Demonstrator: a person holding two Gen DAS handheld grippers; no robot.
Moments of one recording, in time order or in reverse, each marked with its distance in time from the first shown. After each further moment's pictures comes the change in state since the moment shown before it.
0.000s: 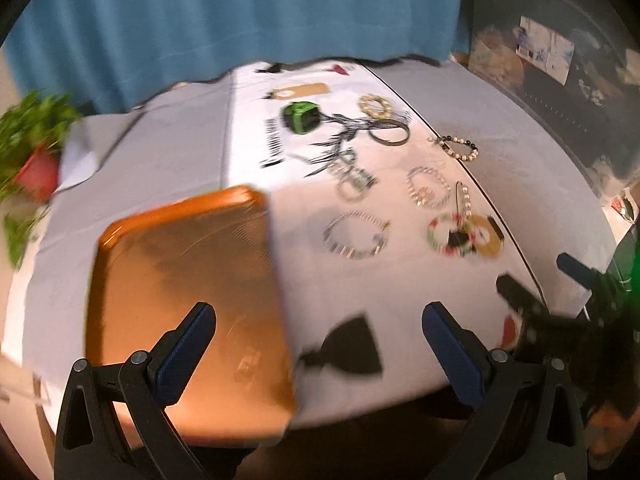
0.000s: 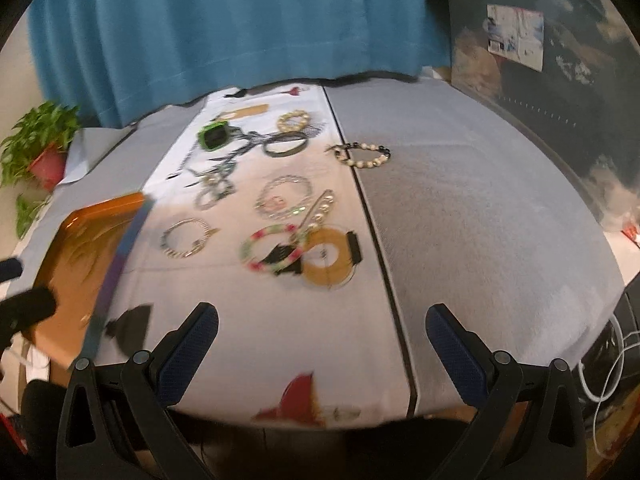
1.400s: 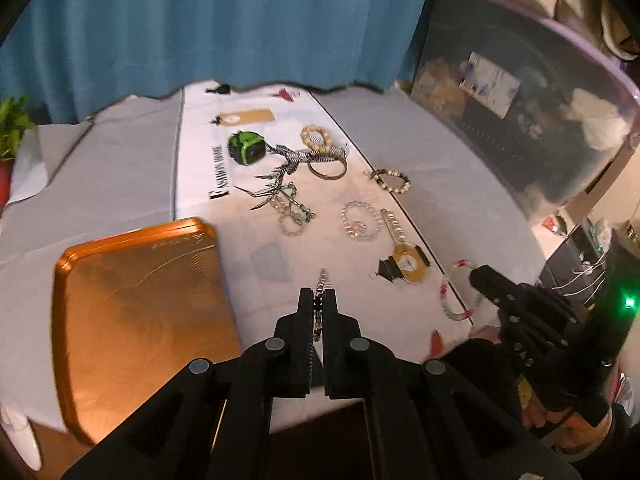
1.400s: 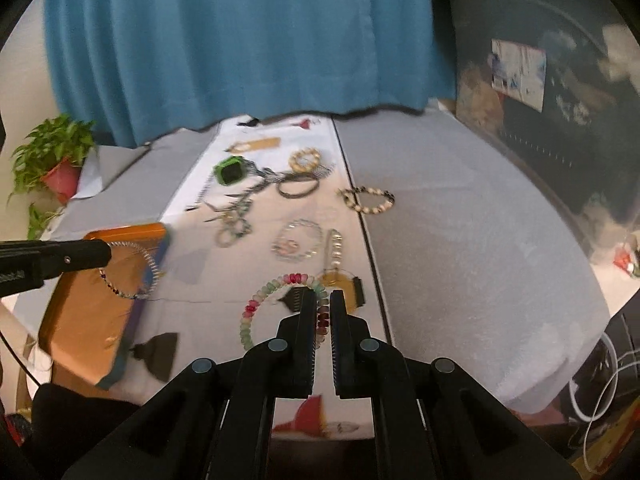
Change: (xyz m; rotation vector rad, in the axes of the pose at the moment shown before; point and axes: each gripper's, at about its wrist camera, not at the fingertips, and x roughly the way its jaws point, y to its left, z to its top) left arm -0.056 0.014 0.009 -0.019 -0.061 -0.253; right arm -0.060 0.023 0.013 -0.064 -0.084 0.024
